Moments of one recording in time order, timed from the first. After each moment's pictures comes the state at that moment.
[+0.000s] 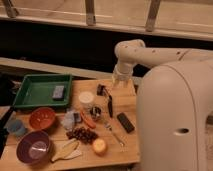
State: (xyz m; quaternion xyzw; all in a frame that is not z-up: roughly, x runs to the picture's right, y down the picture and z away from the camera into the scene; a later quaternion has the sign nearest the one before) arm 0.073 -0.025 0.809 -0.26 0.13 0.60 0.74
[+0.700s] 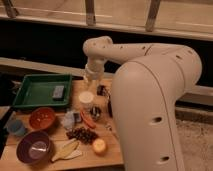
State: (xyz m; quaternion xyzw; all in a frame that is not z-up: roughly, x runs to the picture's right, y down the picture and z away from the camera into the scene) arm -0.080 -0.019 0.792 -0.33 0.07 0.48 0.81
